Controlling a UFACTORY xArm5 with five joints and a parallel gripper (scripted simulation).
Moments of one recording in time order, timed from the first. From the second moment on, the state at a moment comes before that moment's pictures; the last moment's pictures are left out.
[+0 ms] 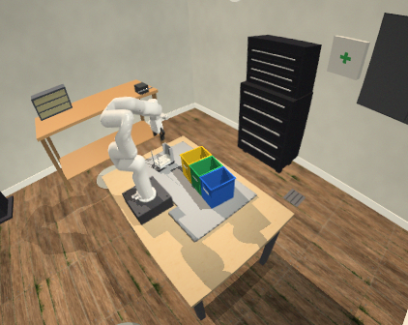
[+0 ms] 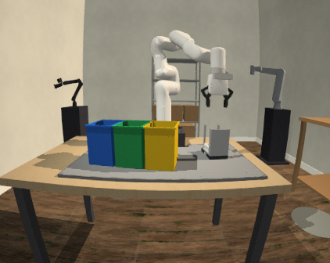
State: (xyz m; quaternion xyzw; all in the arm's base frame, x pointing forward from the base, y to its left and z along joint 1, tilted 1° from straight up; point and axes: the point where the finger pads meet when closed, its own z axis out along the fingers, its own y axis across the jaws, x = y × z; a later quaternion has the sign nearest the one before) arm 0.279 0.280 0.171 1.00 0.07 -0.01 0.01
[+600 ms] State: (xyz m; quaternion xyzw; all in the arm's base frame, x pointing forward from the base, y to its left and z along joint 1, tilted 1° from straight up) arm 0.278 0.280 0.159 1.00 0.07 -0.01 0.01
